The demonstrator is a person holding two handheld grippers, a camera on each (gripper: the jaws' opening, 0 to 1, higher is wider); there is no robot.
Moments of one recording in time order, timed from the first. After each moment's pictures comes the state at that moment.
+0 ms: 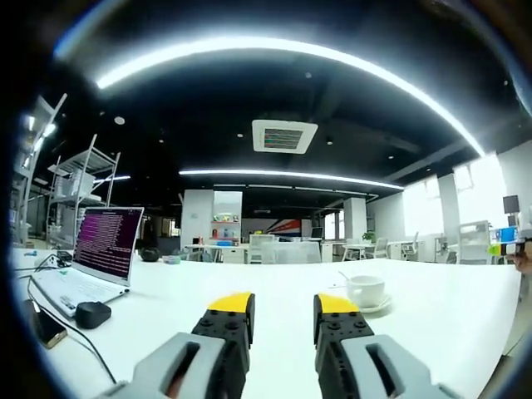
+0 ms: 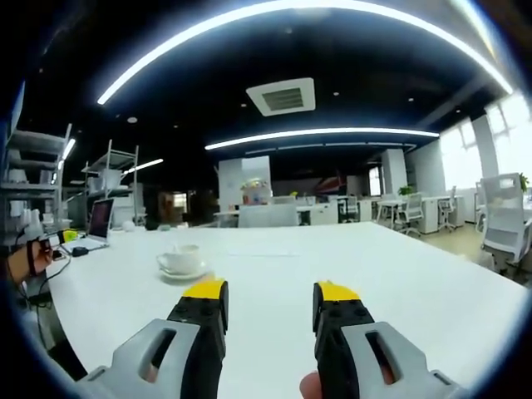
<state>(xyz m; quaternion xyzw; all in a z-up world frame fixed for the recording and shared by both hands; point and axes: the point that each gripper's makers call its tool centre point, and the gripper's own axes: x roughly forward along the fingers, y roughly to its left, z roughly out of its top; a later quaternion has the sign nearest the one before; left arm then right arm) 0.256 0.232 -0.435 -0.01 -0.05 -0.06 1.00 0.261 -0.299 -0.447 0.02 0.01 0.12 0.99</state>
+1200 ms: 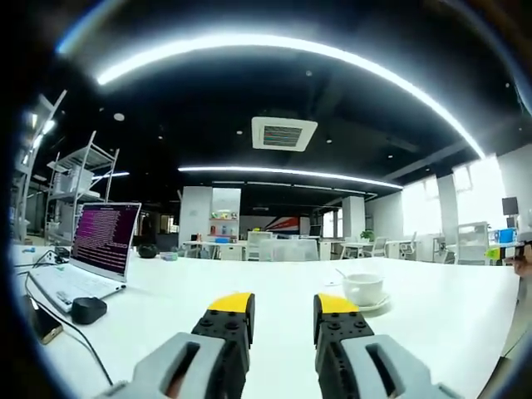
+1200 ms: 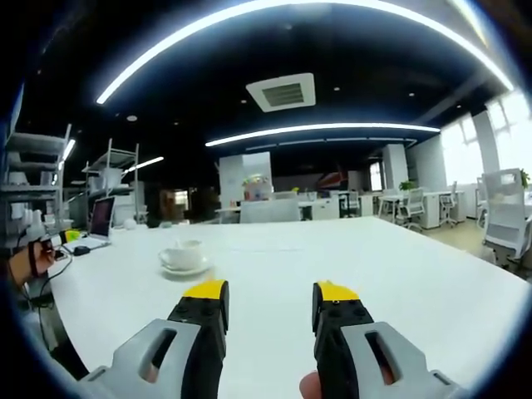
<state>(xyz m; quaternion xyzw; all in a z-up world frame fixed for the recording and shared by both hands) 0.259 0.226 -0.440 -0.01 -0.05 -0.07 1.00 0.261 -0.293 -0.452 0.02 0.02 0.12 0.99</state>
